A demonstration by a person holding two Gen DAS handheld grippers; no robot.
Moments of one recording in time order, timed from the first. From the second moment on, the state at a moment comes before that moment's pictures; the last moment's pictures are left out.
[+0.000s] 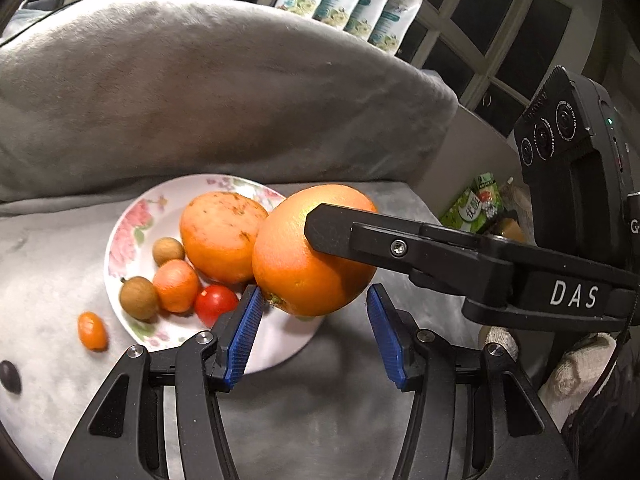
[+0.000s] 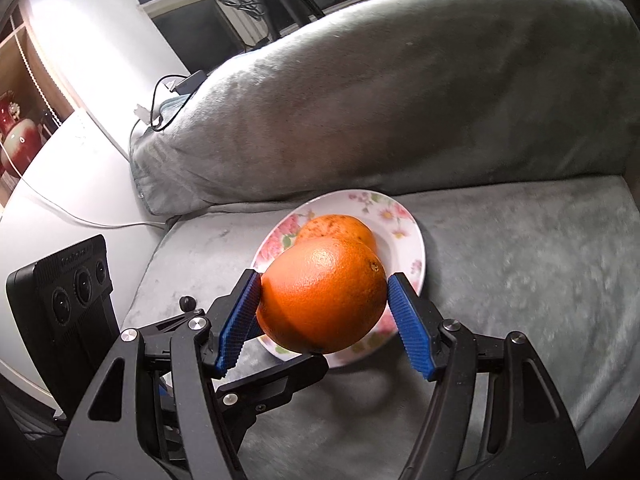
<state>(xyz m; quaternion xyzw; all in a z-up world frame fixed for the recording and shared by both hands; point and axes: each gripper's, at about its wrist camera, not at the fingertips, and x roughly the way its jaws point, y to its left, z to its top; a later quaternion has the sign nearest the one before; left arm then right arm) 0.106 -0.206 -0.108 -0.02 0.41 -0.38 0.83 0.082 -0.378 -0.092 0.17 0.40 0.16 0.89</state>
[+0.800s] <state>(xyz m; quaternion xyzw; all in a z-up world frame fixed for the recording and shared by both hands) 0.107 -0.218 -0.121 -0.01 0.43 -0.37 0.83 0.086 -0.381 -0.111 0.20 0.42 0.16 0.87</state>
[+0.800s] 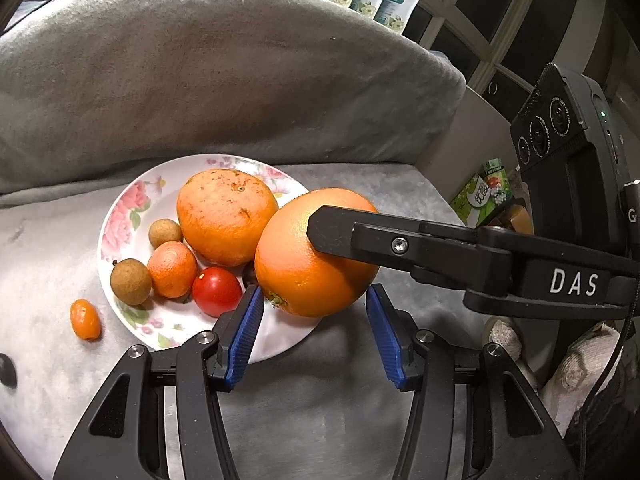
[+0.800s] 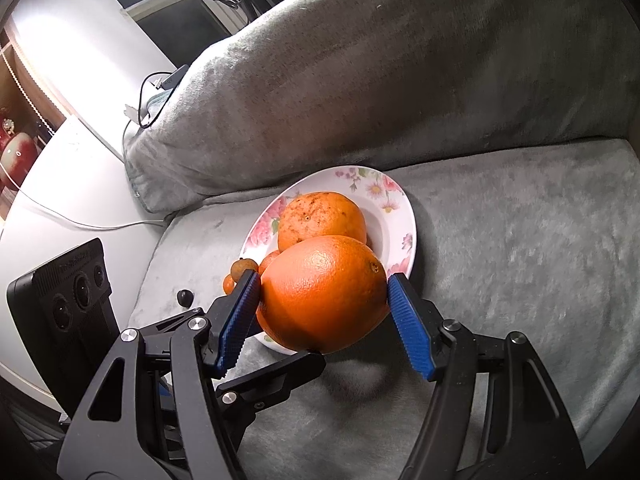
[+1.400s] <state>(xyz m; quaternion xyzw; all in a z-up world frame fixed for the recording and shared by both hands) 0.106 -0.204 -0.115 0.00 0.41 -0.35 0.84 0.078 -0.383 -0.094 0.19 0.39 0.14 0.89</state>
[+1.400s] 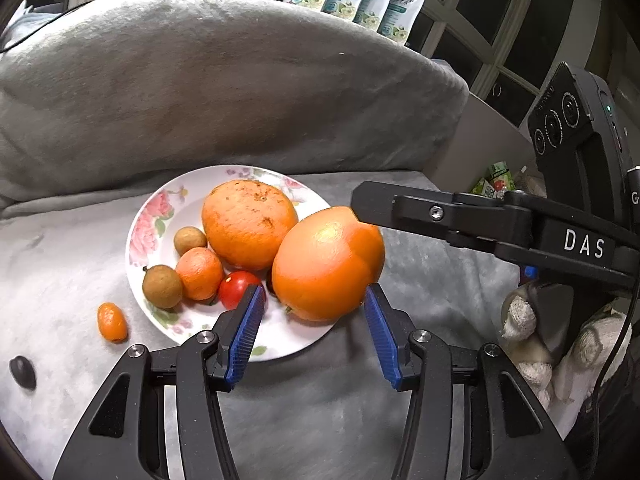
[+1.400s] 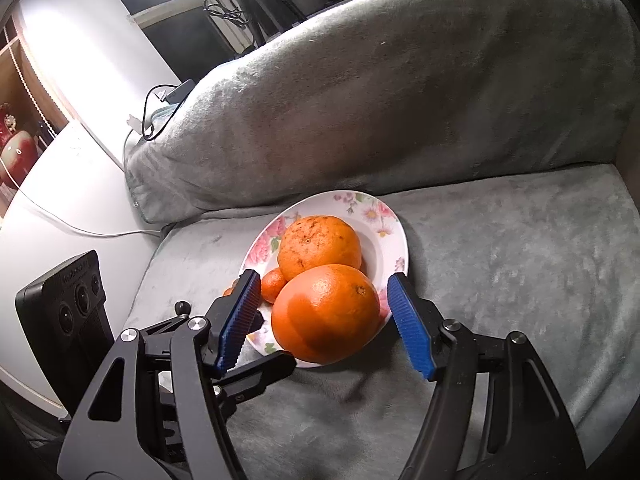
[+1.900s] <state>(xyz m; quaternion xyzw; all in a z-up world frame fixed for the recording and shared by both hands) 0.101 -0.174 -0.112 0.00 0.40 -0.33 0.85 0.066 -0.367 -0.084 0.13 0.37 0.13 0.91</state>
